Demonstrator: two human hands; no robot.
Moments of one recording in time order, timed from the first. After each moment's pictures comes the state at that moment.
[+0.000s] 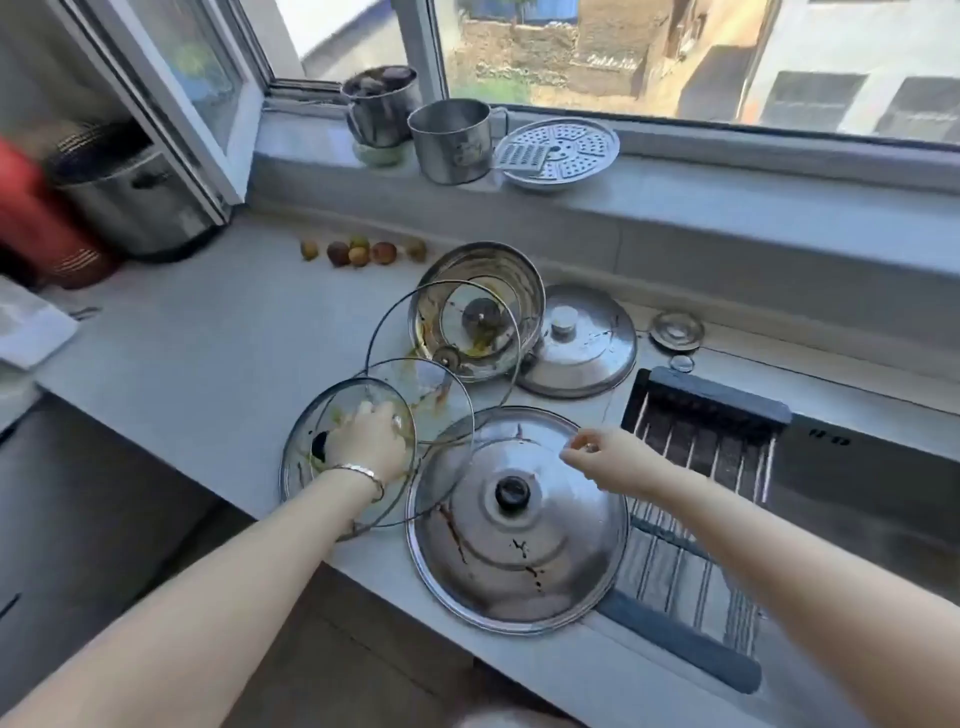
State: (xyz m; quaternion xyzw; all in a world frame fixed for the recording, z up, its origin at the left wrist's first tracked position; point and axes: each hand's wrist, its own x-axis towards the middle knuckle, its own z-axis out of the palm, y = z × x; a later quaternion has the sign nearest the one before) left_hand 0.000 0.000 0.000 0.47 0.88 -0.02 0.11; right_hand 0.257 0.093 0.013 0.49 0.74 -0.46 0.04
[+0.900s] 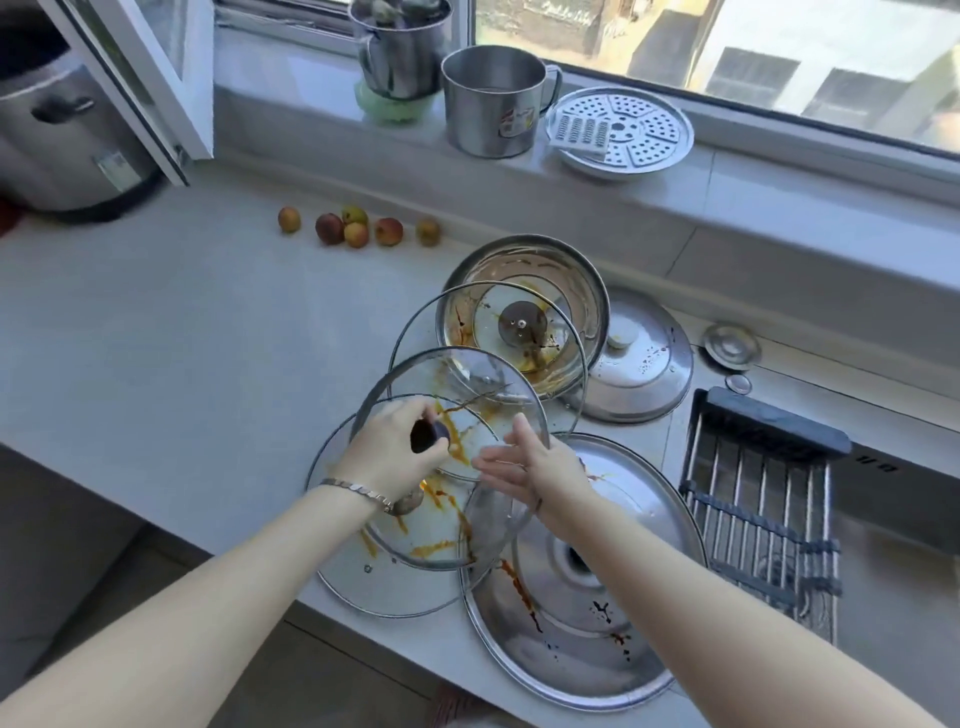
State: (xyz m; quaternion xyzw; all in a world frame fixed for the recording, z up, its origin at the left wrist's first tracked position) left_hand -0.103 0.028 -0.004 0.55 0.77 0.20 0.25; right_hand 0.063 0.081 -0.027 0.55 0.28 -0.76 -0.21
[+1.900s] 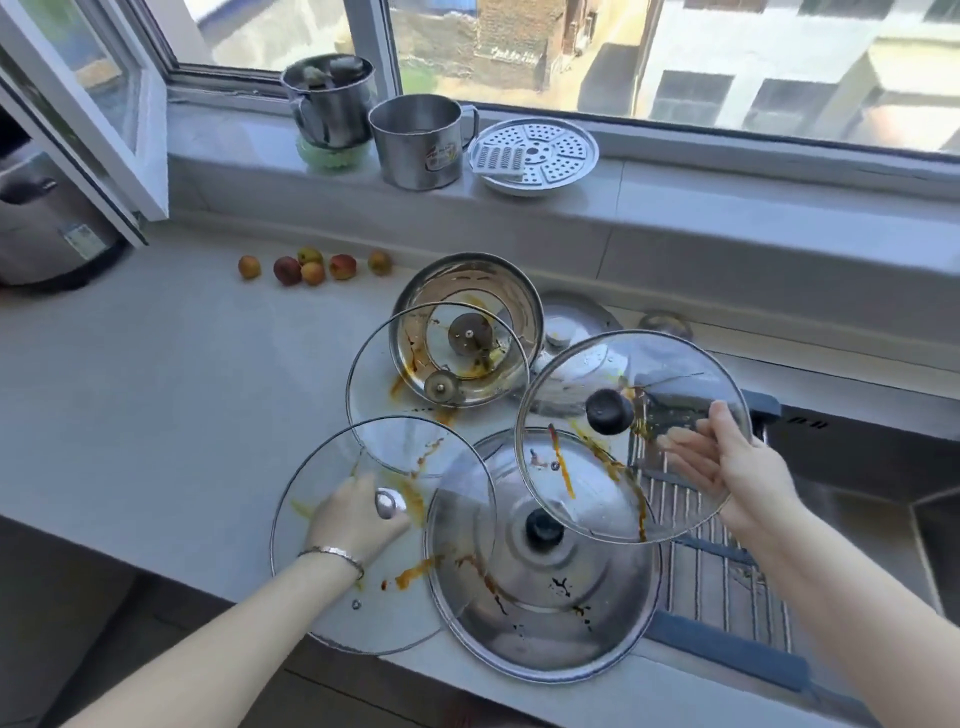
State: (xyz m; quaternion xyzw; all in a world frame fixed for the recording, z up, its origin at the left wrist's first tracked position) left_hand -0.072 -0.016 -0.036 0.51 0.84 0.03 0.20; right_hand 0.260 0.090 0.017 0.58 0.21 -0.61 -0.49
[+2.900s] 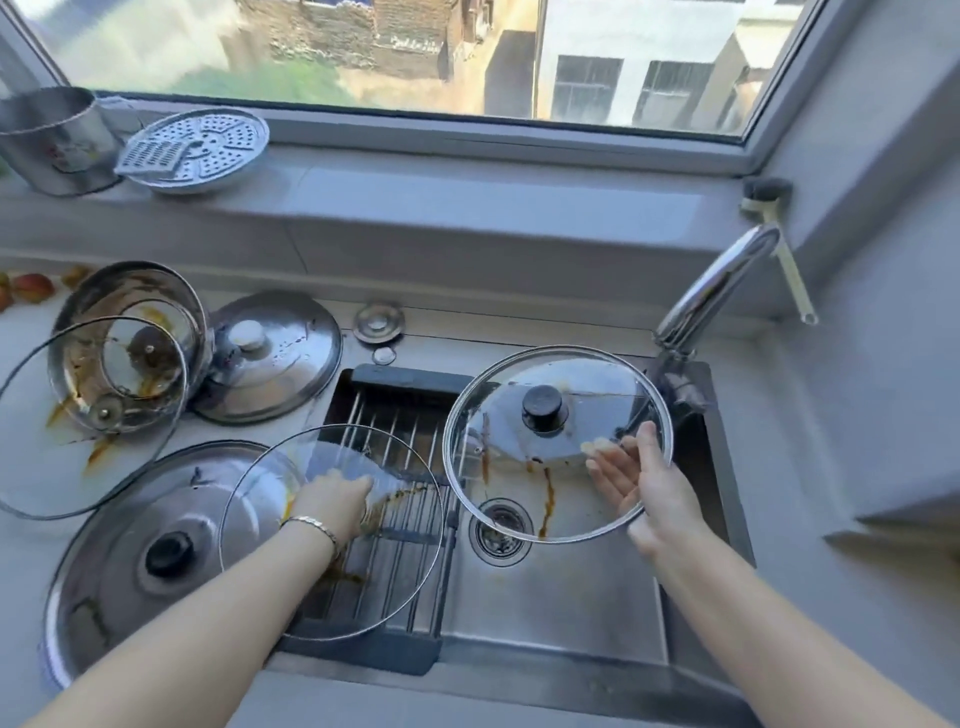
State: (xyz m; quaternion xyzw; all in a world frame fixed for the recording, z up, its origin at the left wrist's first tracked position) left_hand 0.295 0.104 -0.081 0.68 0.67 -0.27 0.11; right_hand 0.595 0.113 0.001 0.54 0.05 -0.63 -0.56
